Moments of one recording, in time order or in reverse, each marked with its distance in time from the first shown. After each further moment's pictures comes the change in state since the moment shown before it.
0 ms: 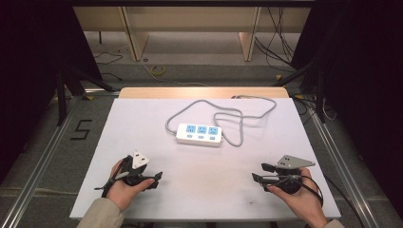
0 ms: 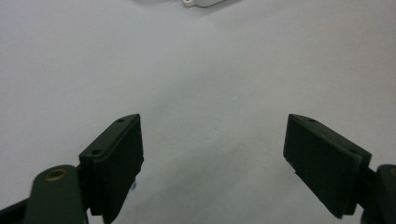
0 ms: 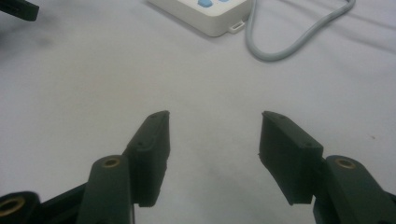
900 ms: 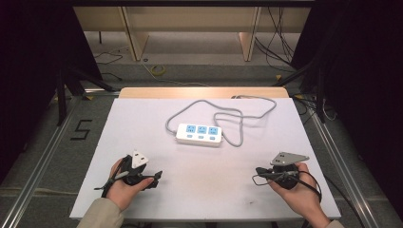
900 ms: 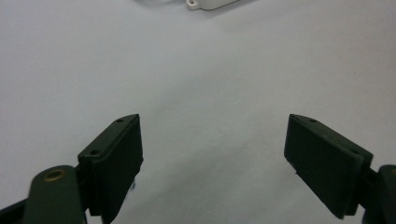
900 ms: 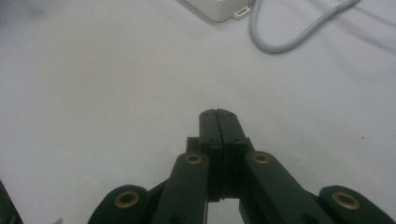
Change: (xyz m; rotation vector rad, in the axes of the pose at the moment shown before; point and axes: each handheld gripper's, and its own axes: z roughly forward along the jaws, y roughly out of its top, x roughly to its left) left arm 0.001 0.000 0.000 -0.008 0.009 -0.007; right arm 0.005 0.018 -0.002 0.121 -0.024 -0.062
